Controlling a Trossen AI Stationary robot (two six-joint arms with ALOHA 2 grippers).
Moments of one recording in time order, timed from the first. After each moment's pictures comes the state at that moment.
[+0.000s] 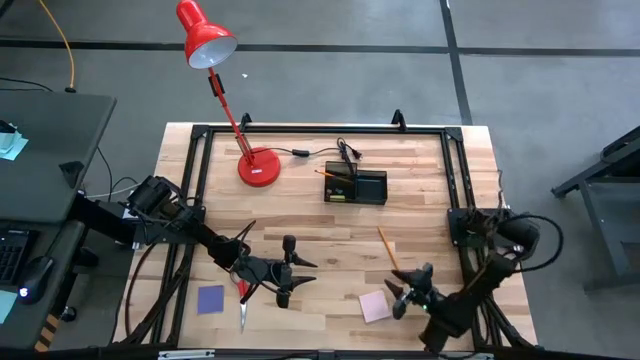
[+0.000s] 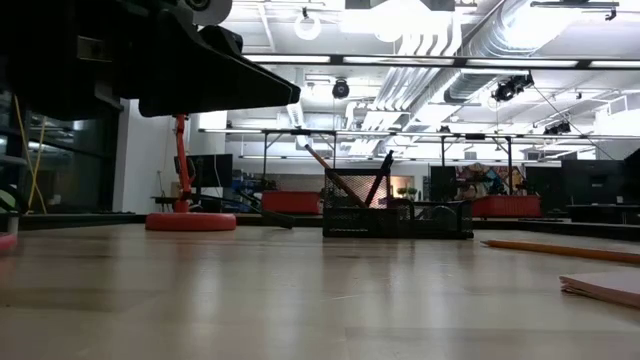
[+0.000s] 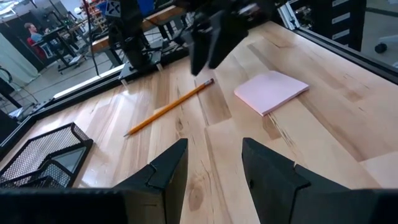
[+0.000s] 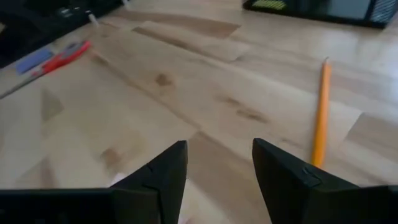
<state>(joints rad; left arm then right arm) -0.45 1.80 0.64 0.86 -0.53 0.23 1.06 1.95 1.00 -0.81 1.10 2.11</state>
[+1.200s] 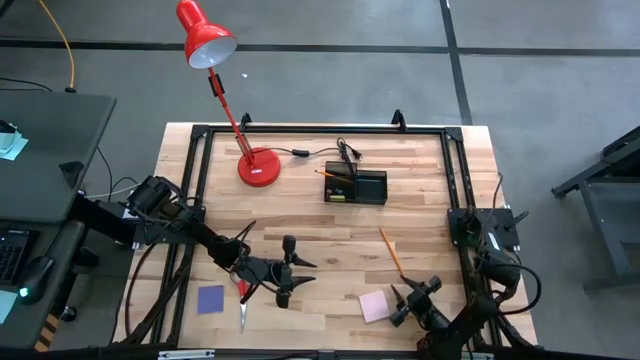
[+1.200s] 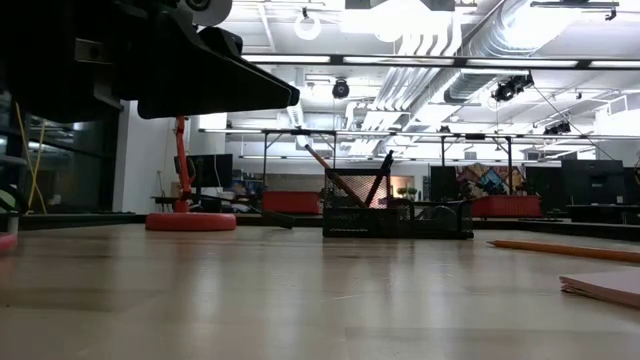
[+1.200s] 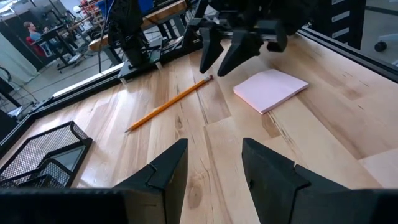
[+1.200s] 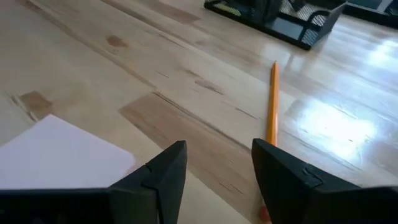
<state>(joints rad) -0.45 1.80 0.64 0.86 -0.53 0.23 1.11 2.32 1.36 -1.41 0.94 2.35</state>
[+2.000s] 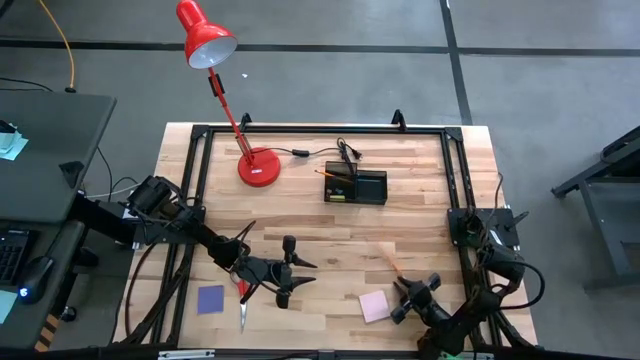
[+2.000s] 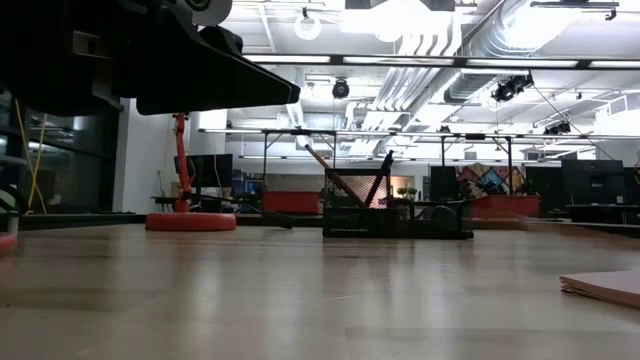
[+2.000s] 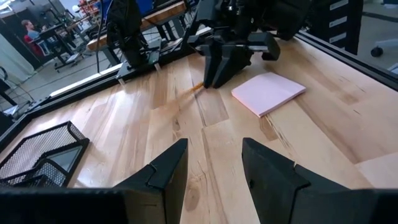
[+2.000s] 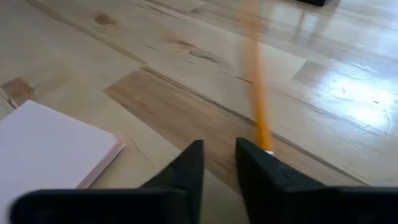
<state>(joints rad) -0.45 1.80 0.64 0.86 -0.52 0.21 1.11 2.30 1.21 -1.14 0.90 2.31</state>
